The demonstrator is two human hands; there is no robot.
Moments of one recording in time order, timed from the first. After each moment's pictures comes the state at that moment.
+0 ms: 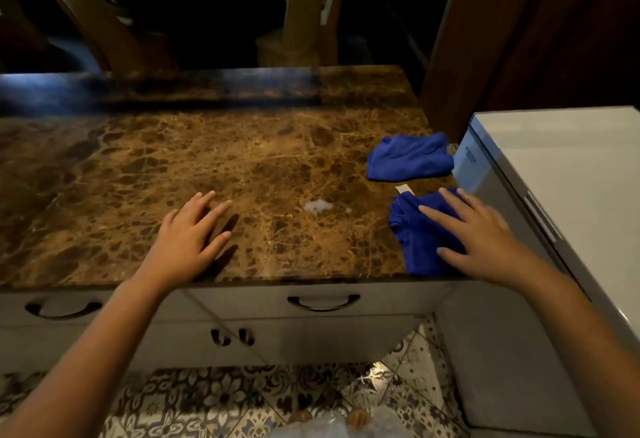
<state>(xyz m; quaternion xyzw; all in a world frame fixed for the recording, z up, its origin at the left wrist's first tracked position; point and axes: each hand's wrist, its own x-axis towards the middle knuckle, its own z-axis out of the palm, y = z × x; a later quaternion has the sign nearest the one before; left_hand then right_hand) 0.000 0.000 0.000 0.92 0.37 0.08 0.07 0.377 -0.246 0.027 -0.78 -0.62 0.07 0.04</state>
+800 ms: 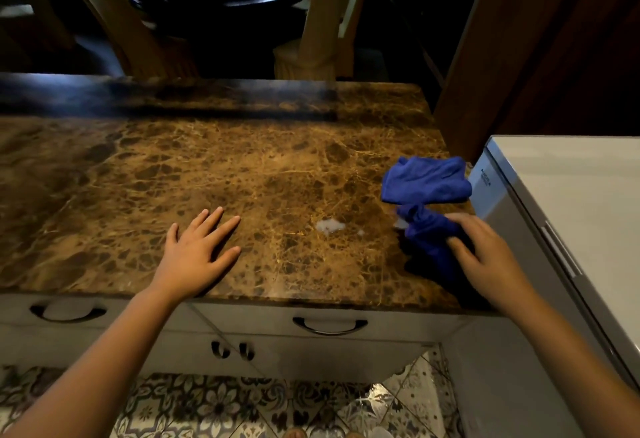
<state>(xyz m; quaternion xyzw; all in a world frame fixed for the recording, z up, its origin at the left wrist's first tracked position) 0.000 0.009 -0.021 0.88 0.45 0.07 0.09 0.358 -0.218 0.034 -0.74 -0.57 0.08 0.34</state>
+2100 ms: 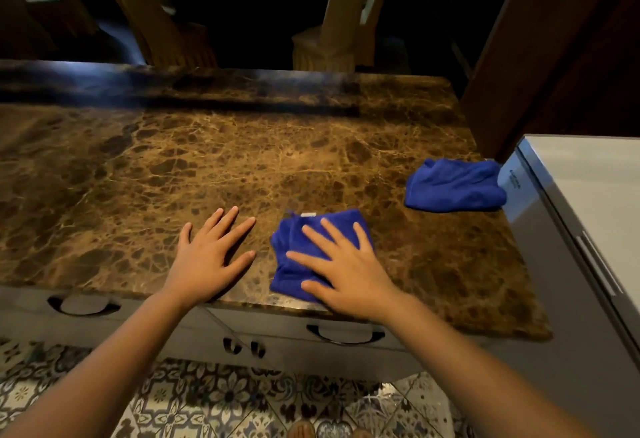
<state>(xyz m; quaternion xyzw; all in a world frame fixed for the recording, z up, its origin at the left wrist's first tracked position) 0.001 0.011 -0.024 0.89 0.45 0.08 0.07 0.230 -0.109 -0.019 -0.62 -0.78 0.07 0.11</state>
